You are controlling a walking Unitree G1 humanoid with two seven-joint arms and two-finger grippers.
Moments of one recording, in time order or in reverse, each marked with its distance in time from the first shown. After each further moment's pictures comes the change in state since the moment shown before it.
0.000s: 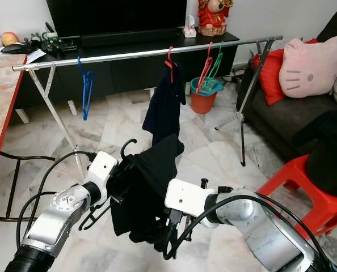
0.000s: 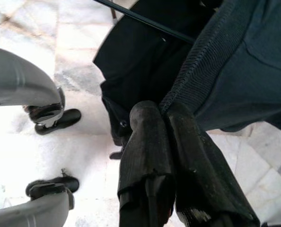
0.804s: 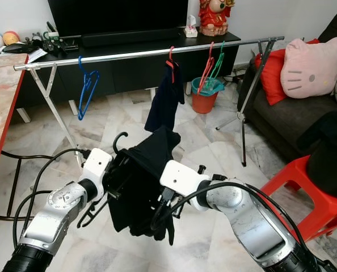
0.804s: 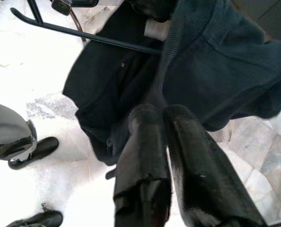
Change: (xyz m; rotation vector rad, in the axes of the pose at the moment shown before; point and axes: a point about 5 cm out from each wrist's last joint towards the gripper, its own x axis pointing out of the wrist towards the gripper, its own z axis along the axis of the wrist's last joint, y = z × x) left arm -0.003 0.009 0.002 -0.007 -0.018 0.053; right arm 0.012 -0.019 0.012 0.046 -0.052 -0.136
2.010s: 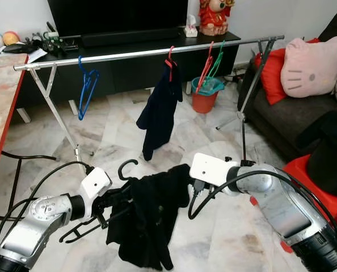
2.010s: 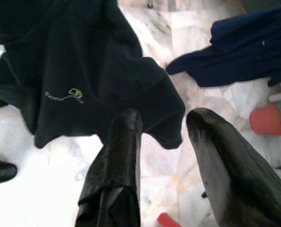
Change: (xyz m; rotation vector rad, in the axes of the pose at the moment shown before) left arm -0.031 -0.015 -0.014 0.087 0.093 -0.464; right arm -0.028 -0.053 -0.043 -0.153 0.138 -0.055
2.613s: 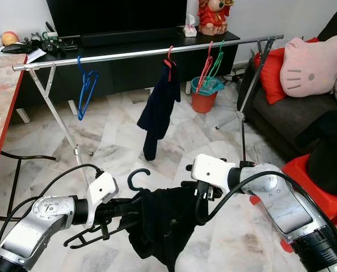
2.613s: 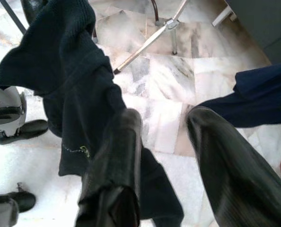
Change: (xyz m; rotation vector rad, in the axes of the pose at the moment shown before) left arm 0.001 -0.015 0.006 0.000 0.008 -0.185; right arm 0.001 0.008 0.006 0.017 -0.227 0.154
